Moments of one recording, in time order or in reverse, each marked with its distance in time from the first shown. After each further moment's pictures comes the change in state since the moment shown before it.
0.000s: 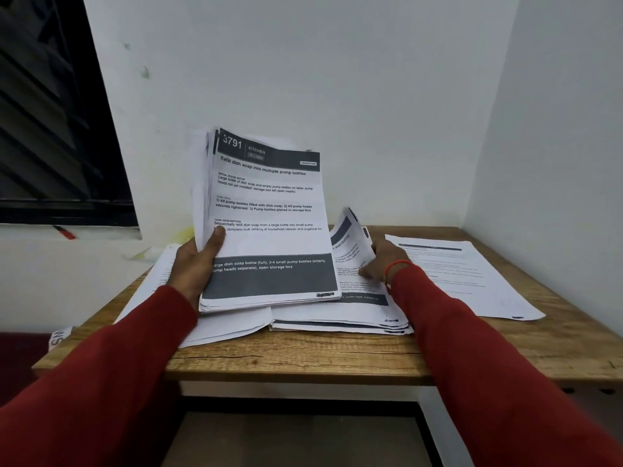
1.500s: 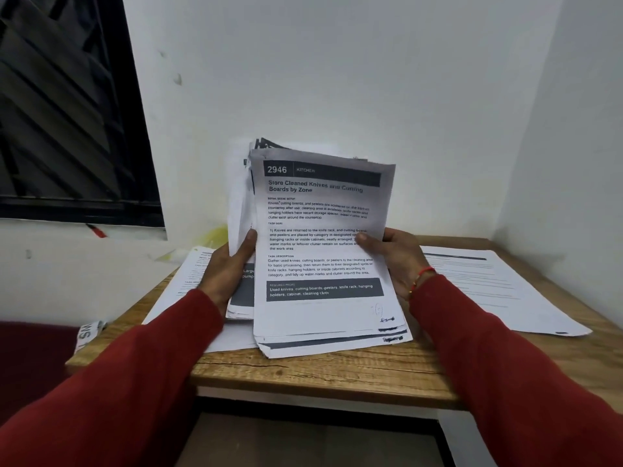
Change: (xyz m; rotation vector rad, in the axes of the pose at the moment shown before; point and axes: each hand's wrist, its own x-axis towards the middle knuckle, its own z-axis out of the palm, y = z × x) left_hand 0.001 0.000 0.001 -0.013 -0.146 -0.074; right_hand -0.020 -0.038 0.006 1.266 -0.194 -0.174
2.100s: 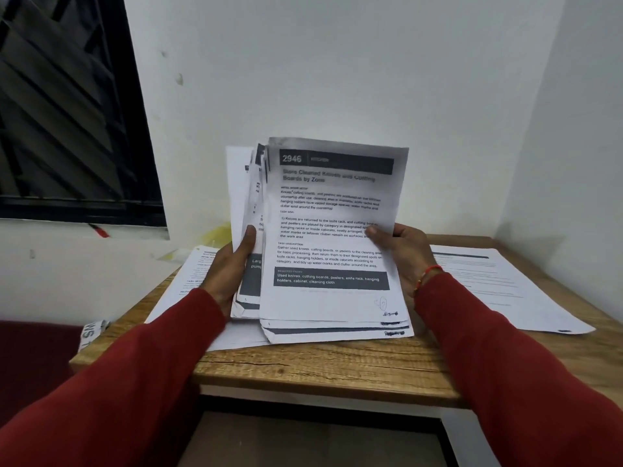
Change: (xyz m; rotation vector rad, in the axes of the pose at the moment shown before) left_hand -0.002 0.000 0.002 -0.085 -0.050 -0.063; right_hand 0.004 -0.002 -0.005 0.023 0.068 -0.055
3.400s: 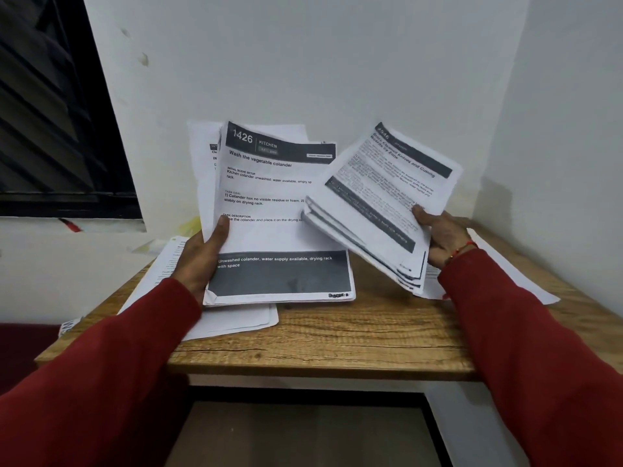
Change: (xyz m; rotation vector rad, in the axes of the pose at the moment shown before) left_hand 0.008 -0.006 -0.005 0.132 0.113 0.097; right_hand 0.019 -0.026 -0.091 0.282 0.079 0.136
